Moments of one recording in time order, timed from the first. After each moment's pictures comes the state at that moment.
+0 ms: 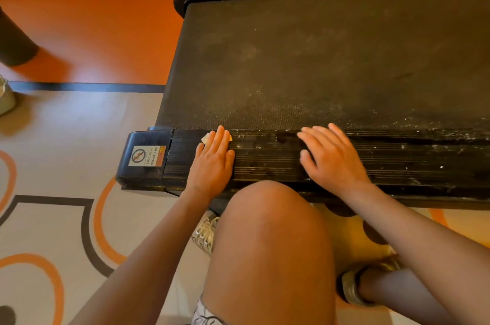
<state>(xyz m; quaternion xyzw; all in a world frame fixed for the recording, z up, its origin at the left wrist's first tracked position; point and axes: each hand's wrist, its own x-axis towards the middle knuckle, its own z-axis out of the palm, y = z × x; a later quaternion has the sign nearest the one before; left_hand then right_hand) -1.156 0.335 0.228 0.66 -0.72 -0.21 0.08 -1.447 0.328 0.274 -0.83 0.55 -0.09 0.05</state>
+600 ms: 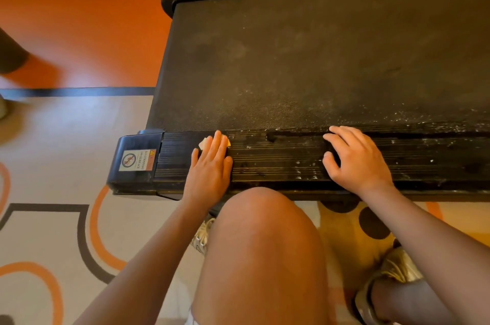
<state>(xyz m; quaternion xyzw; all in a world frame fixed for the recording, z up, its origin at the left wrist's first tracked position) -1.170 0.348 0.231 0.65 -0.73 -0.21 0.08 -1.509 0.334 0.263 -0.78 0.62 -0.08 0.07</state>
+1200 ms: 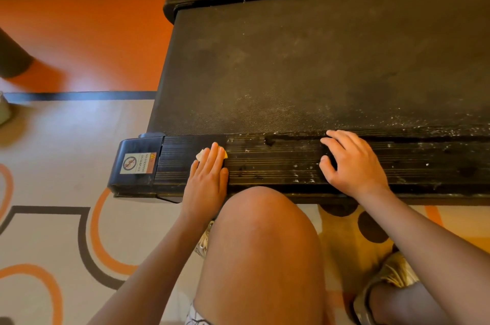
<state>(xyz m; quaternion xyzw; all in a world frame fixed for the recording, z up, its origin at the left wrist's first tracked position) -1.169 0.369 0.228 0.64 -0.73 -0.20 0.10 -1.509 0.333 0.264 -0.78 0.62 -0.08 0.07</state>
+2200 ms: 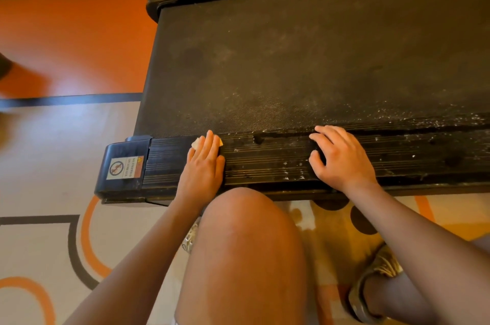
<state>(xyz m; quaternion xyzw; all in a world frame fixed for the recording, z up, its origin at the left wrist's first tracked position) -1.179 0.337 0.233 0.63 -0.74 -0.22 0.10 -1.511 0.333 0.258 -0.77 0.62 -0.10 0.06</state>
